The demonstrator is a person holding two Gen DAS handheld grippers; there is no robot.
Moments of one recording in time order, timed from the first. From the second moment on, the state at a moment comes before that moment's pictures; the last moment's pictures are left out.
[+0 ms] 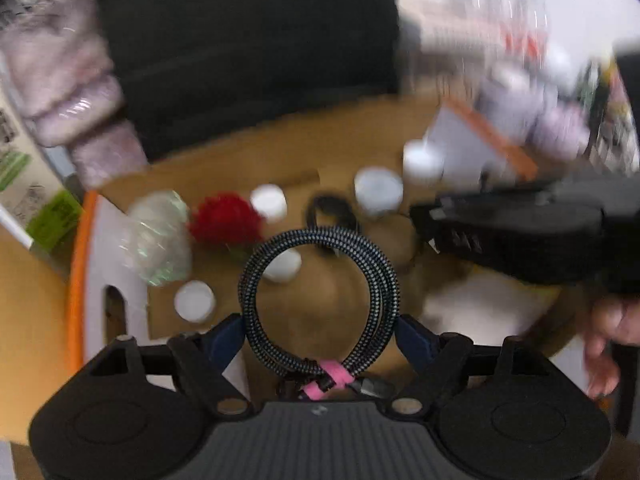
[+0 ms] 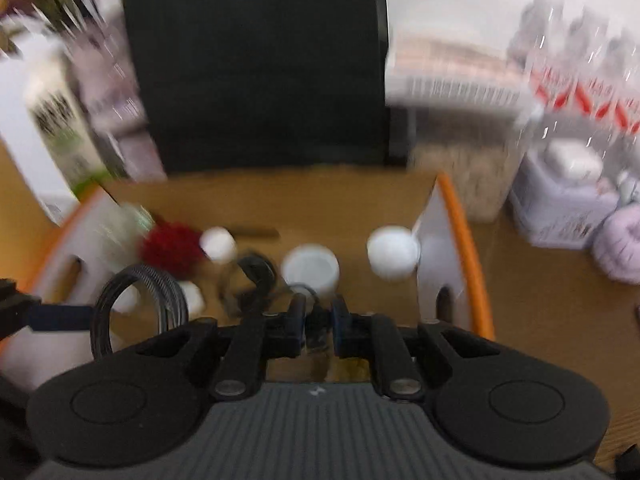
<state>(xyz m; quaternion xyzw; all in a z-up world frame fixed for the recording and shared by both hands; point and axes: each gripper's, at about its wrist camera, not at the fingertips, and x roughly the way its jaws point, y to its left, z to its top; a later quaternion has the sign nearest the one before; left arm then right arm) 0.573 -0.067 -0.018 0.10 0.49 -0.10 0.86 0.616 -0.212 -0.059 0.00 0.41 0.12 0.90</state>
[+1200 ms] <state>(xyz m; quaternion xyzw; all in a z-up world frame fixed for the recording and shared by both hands) 0.090 -0.005 0.058 0.02 0.25 -0.10 0.96 0.112 -0.300 0.004 -0.05 0.21 0.15 0.96</state>
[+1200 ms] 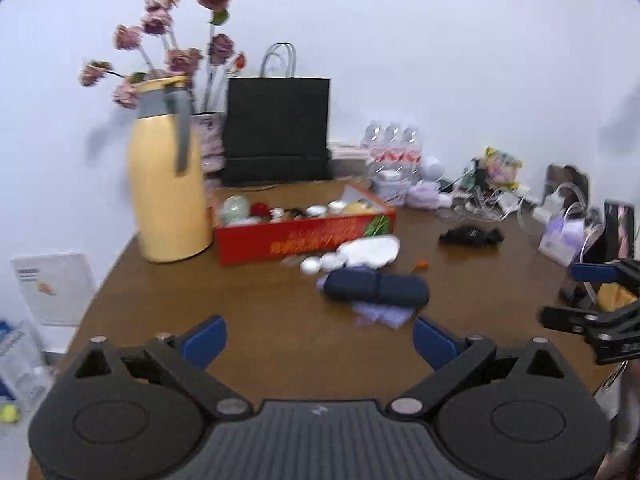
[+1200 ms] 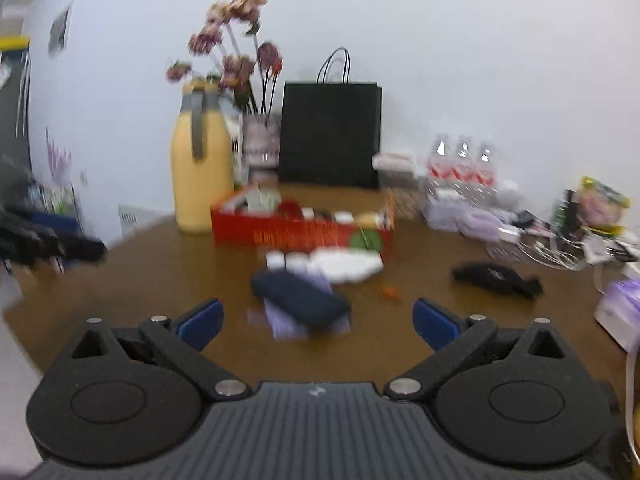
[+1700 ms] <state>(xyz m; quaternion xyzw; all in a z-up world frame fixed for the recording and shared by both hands) 0.133 0.007 0.037 -0.01 0.27 -0.09 0.96 0.131 -0.329 0.008 -0.06 0.23 0.10 0.97</state>
